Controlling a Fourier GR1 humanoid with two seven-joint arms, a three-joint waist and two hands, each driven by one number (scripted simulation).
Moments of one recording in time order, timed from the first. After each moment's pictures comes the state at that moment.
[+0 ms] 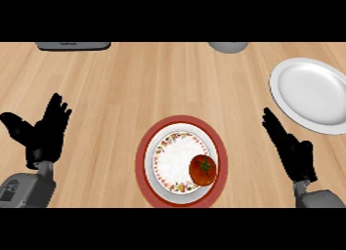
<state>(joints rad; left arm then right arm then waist) -0.18 0.35 -0.09 -1.29 0.43 0.36 0.06 -0.08 -0.32 0.20 -1.34 -0.14 -0.08 -0.03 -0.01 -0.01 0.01</state>
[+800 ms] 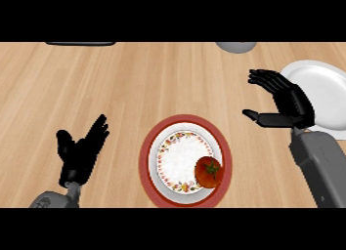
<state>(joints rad) -0.08 0.29 -0.30 -1.35 0.36 0.24 0.13 -0.49 -0.30 0.02 -0.97 -0.26 0.23 -0.42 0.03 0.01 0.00</state>
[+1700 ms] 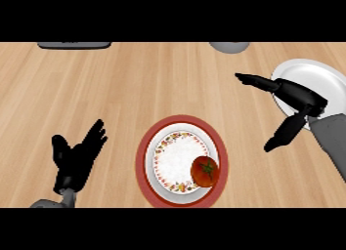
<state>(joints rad) -0.03 0.28 -0.28 -1.40 0.33 0.22 0.17 -0.59 -0.51 0.25 -1.04 0.05 0.54 -0.38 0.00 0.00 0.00</state>
